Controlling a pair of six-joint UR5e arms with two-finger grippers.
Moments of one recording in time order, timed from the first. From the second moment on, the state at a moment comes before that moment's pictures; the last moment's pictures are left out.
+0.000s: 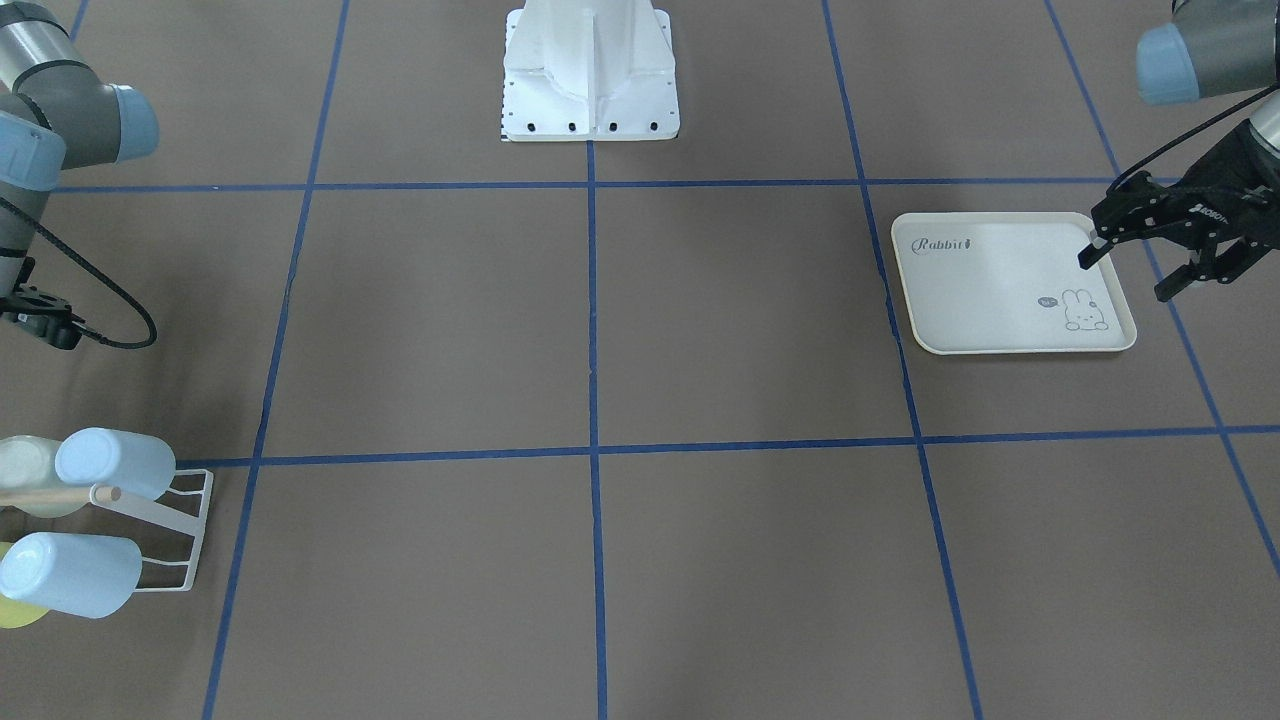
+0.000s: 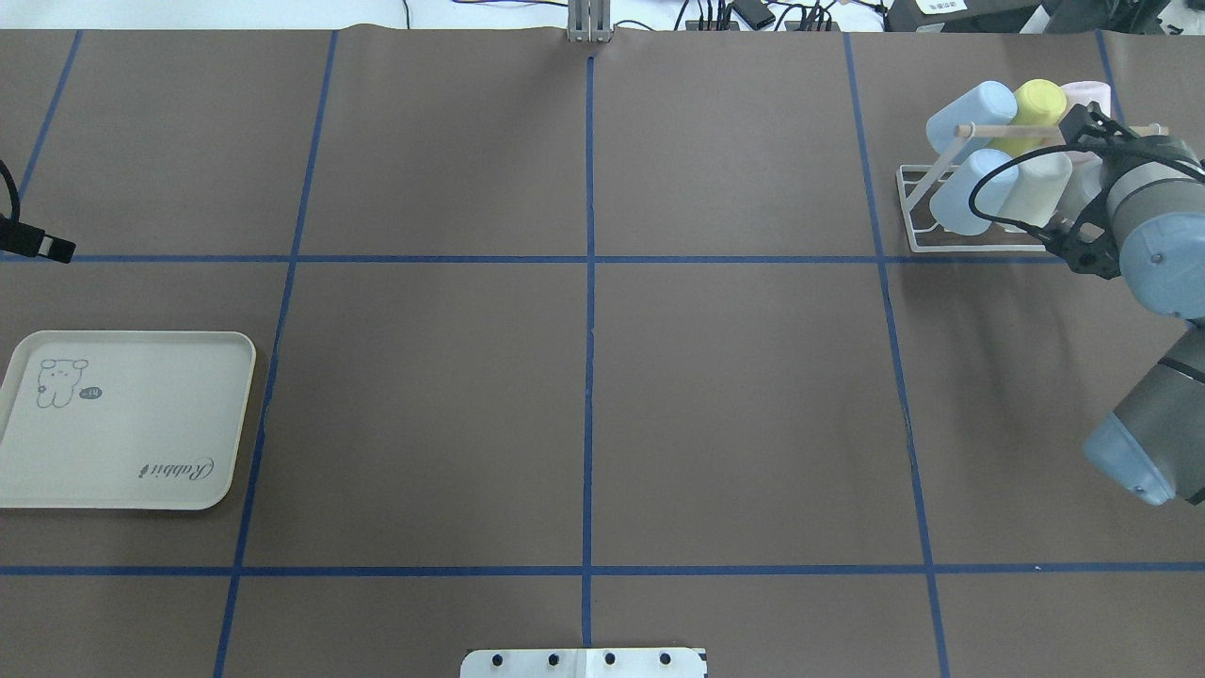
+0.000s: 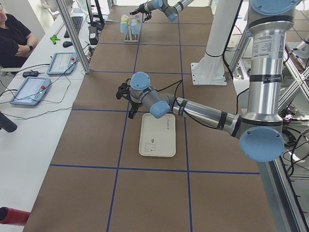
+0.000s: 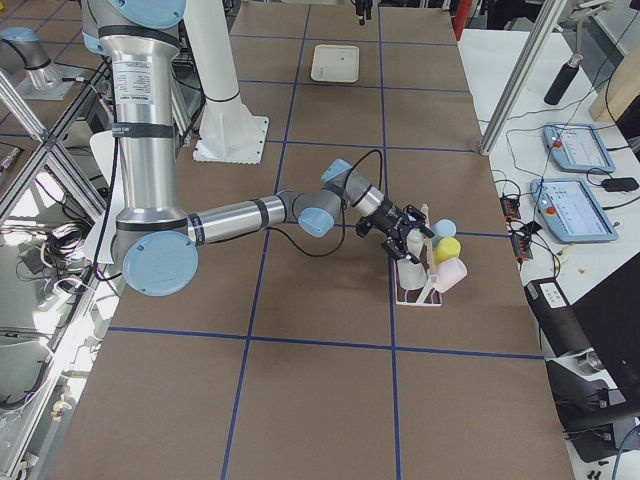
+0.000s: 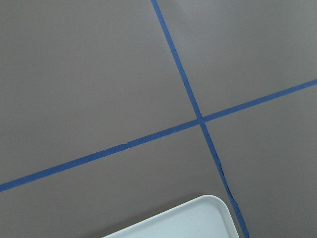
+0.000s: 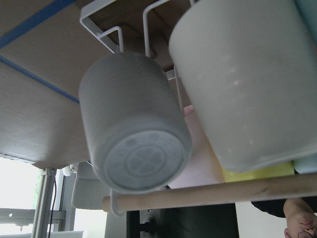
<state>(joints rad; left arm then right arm) -1.21 -1.56 -1.84 -2.09 -2.39 -0.46 0.87 -1.53 1.72 -0.95 1.03 -1.72</state>
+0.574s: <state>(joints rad) -1.22 -1.56 -1.85 -2.09 -2.39 -0.46 1.00 -1.51 1.75 -0.97 1.24 -1.23</state>
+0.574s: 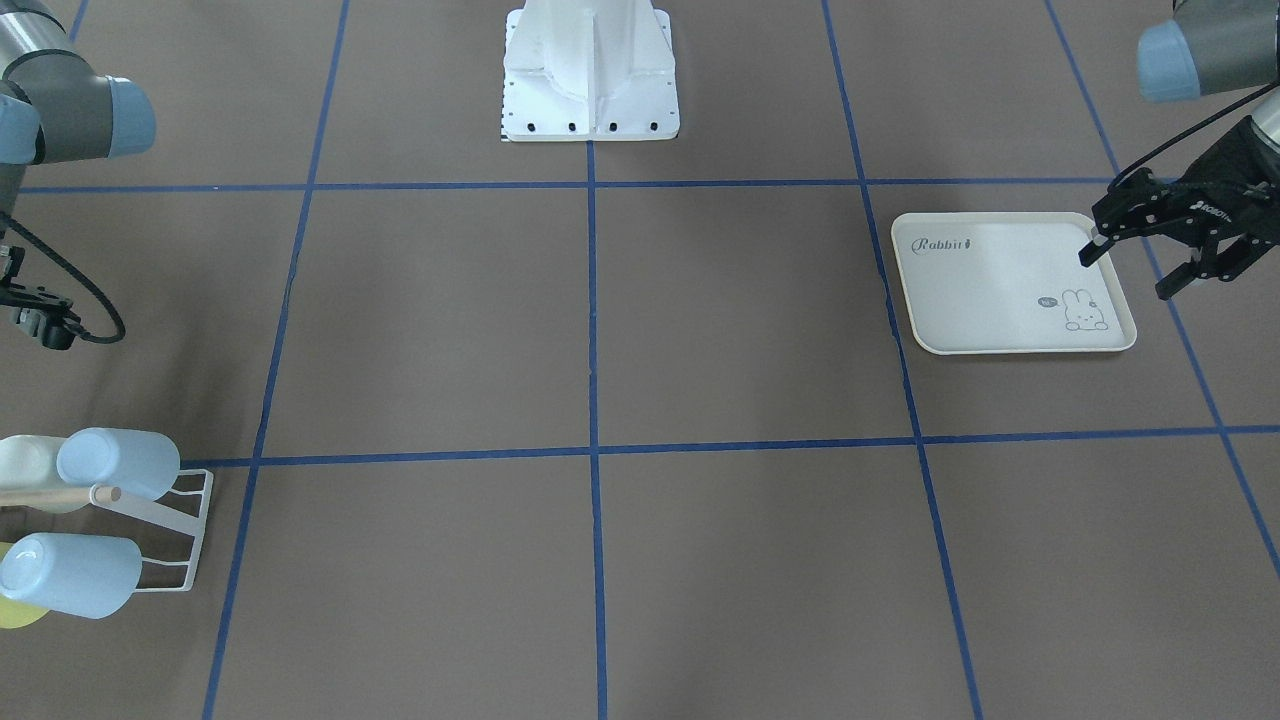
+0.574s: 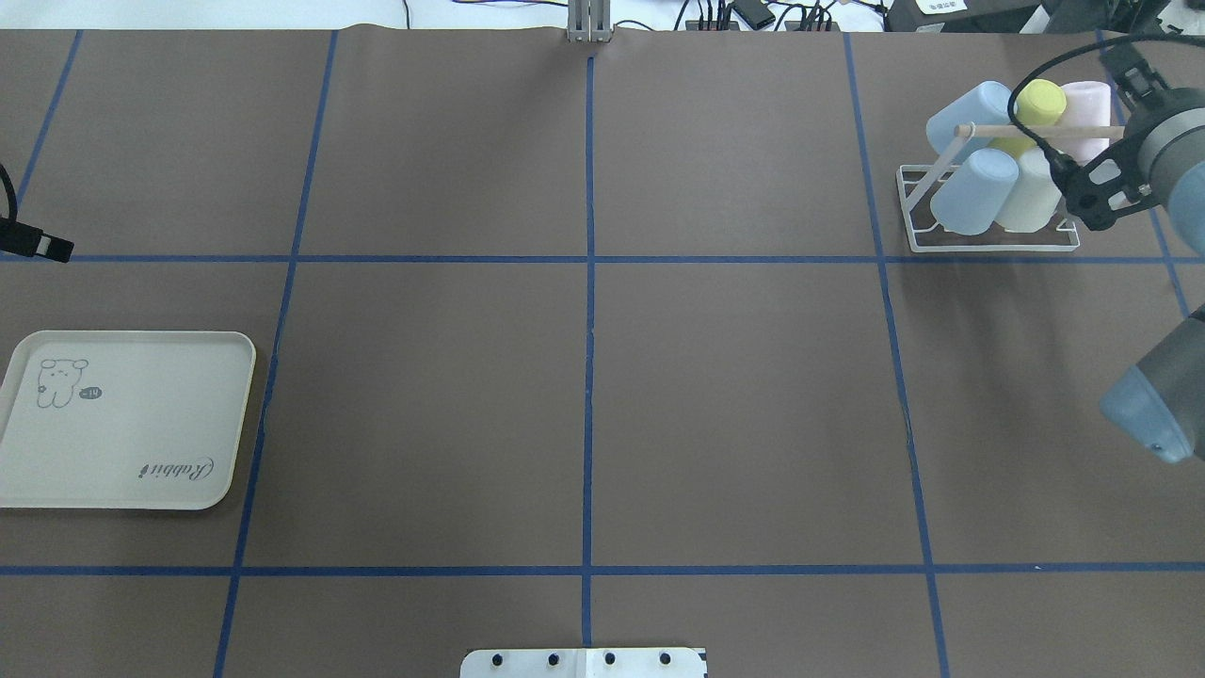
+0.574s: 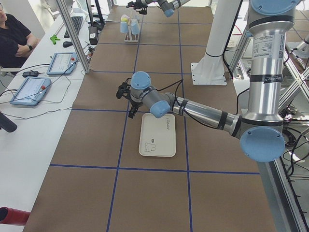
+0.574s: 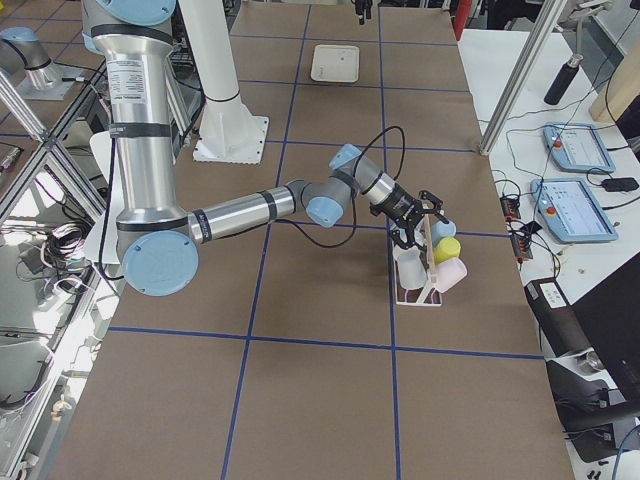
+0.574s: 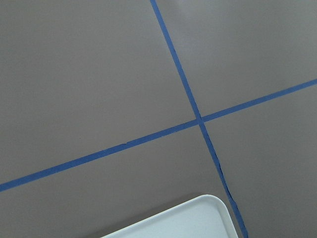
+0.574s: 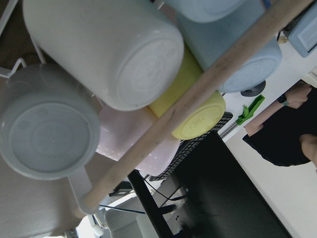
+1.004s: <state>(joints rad) -1.22 -1.56 -1.85 -2.09 -2.39 -0.46 1.18 -1.52 1.74 -1.11 1.59 -0.77</state>
